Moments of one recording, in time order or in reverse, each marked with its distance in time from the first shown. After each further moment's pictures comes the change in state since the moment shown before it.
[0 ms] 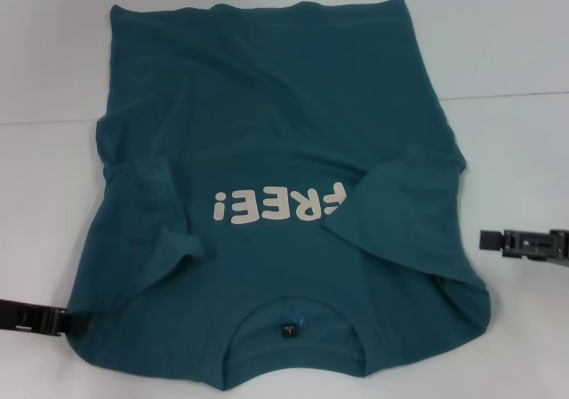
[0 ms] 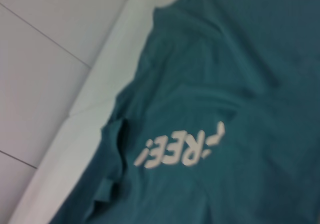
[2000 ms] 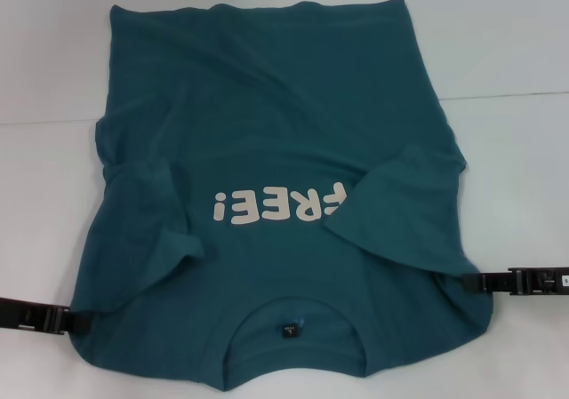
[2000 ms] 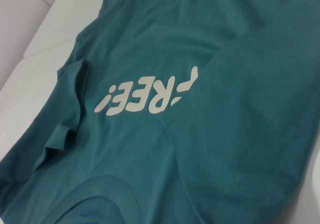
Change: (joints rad) left arm -0.003 -0.002 0.000 -0.002 -0.005 0.004 -0.011; right arm 0.029 0.086 -0.024 -0.060 -0.185 0.095 -0.019
